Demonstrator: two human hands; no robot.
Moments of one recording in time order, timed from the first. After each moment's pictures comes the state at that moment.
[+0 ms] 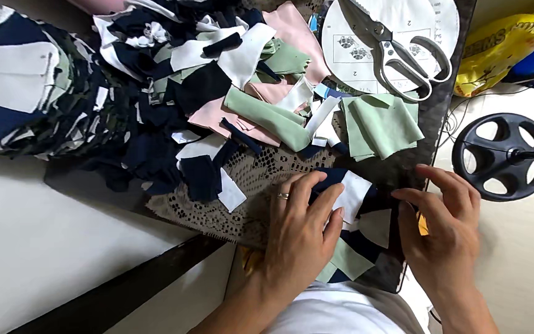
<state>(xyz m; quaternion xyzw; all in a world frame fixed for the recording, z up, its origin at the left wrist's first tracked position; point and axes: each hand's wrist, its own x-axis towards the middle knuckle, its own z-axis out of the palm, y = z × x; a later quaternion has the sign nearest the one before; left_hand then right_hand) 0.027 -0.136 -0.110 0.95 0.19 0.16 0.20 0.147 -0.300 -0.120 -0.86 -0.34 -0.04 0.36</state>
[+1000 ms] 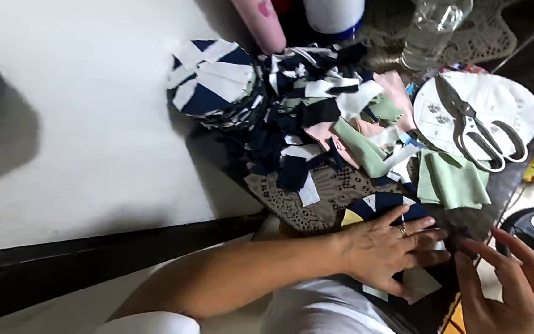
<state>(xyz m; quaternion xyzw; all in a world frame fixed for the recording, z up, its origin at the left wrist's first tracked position) 0.049 -0.115 -0.113 0.96 -0.17 -0.01 0.23 0.151 -0.304 -0.111 -0.83 -0.39 -0.05 0.41</state>
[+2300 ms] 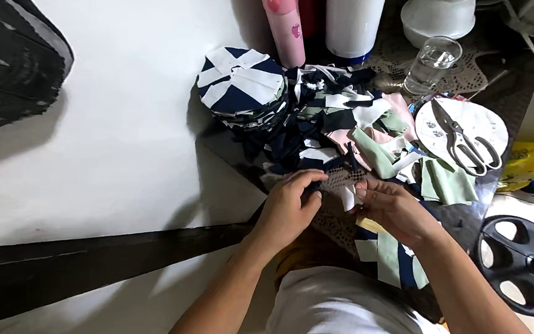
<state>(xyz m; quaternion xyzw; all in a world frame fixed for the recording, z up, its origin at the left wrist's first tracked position) -0.073 -0.033 -0.074 0.85 0.30 0.24 0.36 0.126 -0.149 -0.058 -0.50 -0.25 0.64 0.53</state>
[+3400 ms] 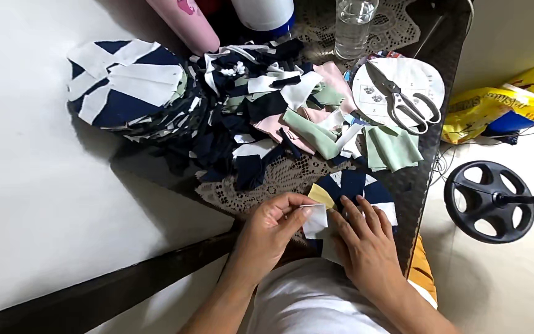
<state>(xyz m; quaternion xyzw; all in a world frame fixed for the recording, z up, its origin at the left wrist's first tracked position) -0.036 -0.094 -0.075 0.68 0.26 0.20 0.66 0.079 -0.261 -0.135 -0.80 -0.54 -0.03 0.26</state>
